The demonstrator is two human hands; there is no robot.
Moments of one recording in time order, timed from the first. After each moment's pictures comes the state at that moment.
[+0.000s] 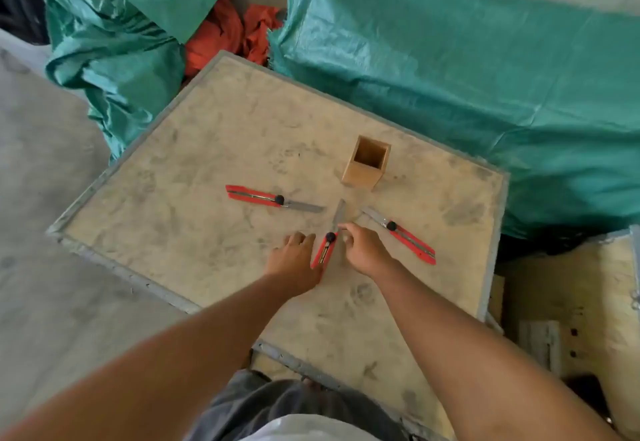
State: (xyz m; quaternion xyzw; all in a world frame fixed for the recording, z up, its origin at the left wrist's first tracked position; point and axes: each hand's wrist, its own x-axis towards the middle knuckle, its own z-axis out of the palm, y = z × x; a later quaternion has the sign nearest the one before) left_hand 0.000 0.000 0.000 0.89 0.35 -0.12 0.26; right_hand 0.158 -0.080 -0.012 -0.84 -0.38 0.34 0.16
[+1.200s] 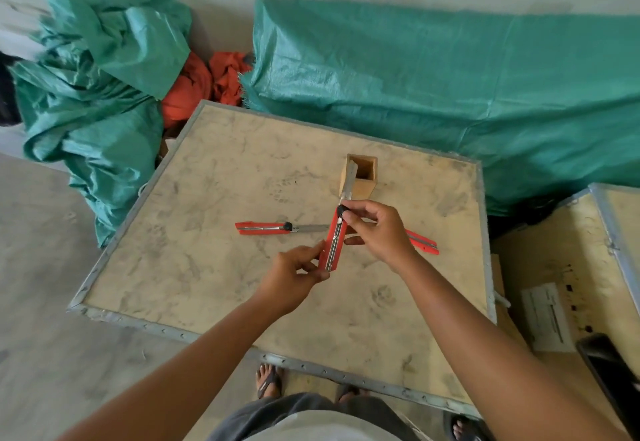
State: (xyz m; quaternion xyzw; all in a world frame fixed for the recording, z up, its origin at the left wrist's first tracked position) left_hand -0.058 0.036 0.069 0.75 0.30 0.05 0.59; right_hand 0.119 -0.064 0.095 -0.75 -0.21 0.32 0.54
